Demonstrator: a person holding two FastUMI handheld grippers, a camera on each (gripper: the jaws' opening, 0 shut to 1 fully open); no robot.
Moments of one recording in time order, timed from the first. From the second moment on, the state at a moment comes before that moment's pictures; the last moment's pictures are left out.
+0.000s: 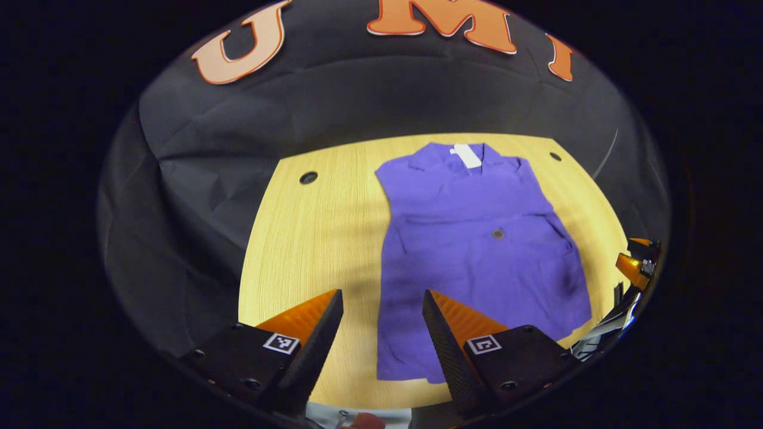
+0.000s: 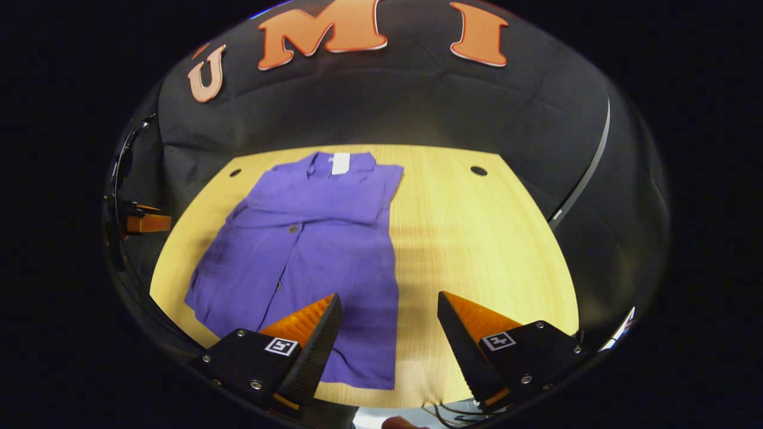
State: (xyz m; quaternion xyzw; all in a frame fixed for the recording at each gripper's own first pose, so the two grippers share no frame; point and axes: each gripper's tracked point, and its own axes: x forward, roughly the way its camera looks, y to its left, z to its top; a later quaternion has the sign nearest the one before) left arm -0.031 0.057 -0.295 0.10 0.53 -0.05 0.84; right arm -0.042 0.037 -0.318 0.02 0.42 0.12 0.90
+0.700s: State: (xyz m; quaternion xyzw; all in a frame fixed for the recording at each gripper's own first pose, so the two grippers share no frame) left arm -0.148 0.072 -0.407 0.06 0.66 -0.02 0.75; right arm -0.135 0.045 -0.418 0.00 0.58 0.12 0.81
